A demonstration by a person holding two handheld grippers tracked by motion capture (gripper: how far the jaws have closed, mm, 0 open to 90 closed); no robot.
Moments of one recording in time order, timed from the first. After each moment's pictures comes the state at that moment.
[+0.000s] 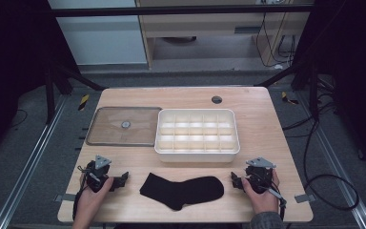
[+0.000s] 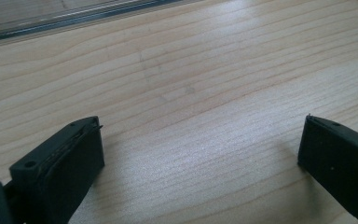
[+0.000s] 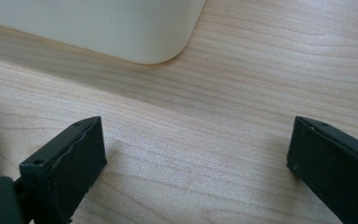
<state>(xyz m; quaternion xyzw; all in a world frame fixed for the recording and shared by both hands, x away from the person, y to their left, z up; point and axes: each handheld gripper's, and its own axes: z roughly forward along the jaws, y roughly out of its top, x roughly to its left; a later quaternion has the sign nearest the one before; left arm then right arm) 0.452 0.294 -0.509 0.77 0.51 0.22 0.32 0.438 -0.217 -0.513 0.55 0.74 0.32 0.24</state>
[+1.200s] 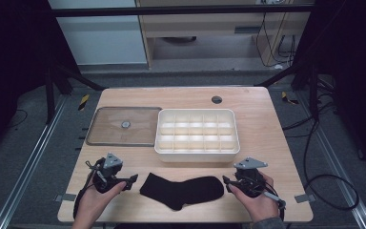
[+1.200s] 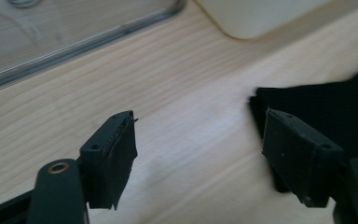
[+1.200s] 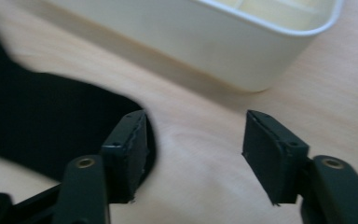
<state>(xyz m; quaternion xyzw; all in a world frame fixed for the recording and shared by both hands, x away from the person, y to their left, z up) 0.428 0.243 -0.445 0.83 0.43 0.16 0.31 0.405 -0.176 -0.449 0.48 0.79 0.32 0.19</state>
